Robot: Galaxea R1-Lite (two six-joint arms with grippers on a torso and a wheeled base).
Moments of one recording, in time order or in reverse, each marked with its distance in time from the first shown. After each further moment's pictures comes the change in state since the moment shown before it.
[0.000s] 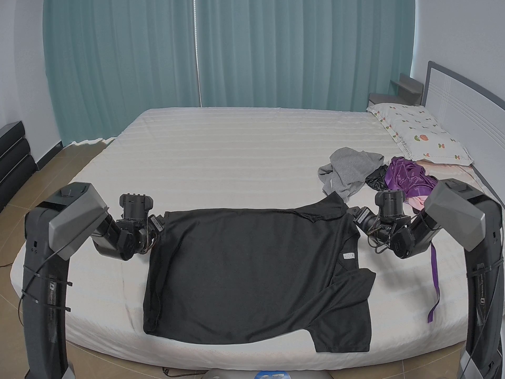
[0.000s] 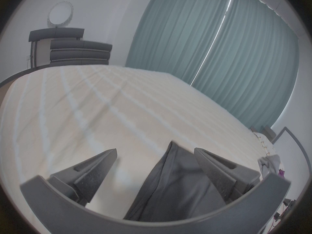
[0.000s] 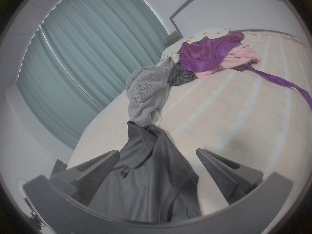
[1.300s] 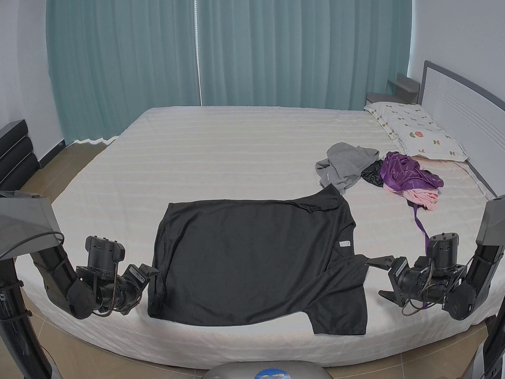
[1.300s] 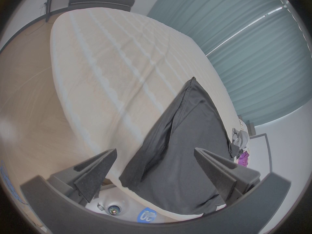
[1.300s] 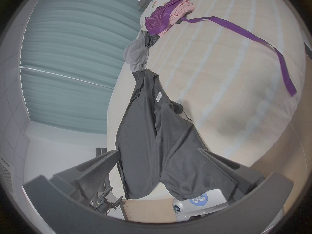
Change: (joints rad) left arm -0.068 -0.453 0.900 -0.226 -0.272 -0.391; right arm 0.013 -0.445 1.008 -0.449 0.366 0.292
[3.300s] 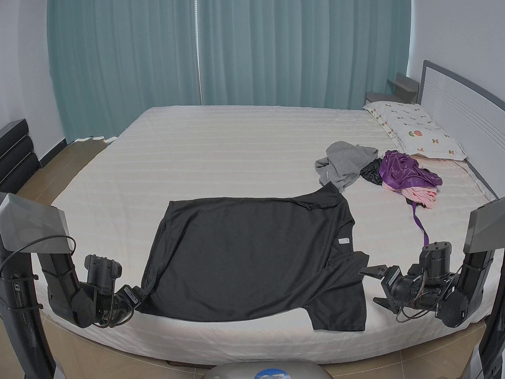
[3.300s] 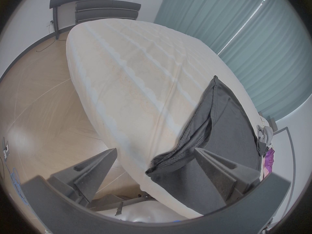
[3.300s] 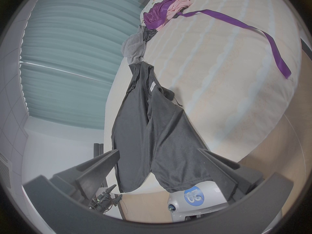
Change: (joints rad) left arm 0.071 0.146 0.069 -0.085 0.110 0.197; right arm 0.034 0.092 0.034 -0.111 -0.013 -0.010
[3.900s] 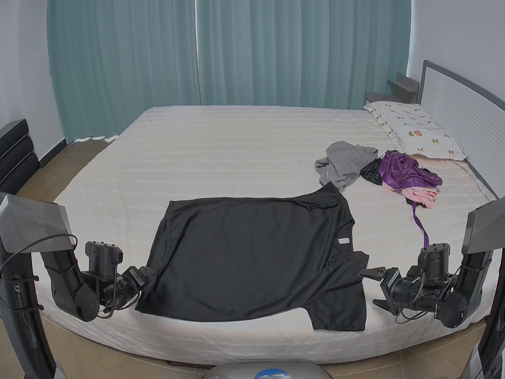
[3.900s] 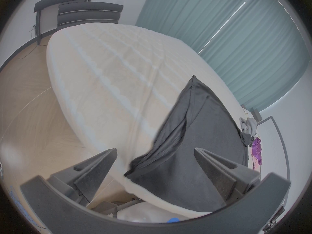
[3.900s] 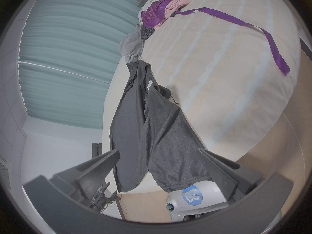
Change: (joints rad) left arm -0.016 -0.006 -0.060 -0.124 -0.057 0.057; right arm 0.001 0.015 0.000 0.000 -0.001 0.000
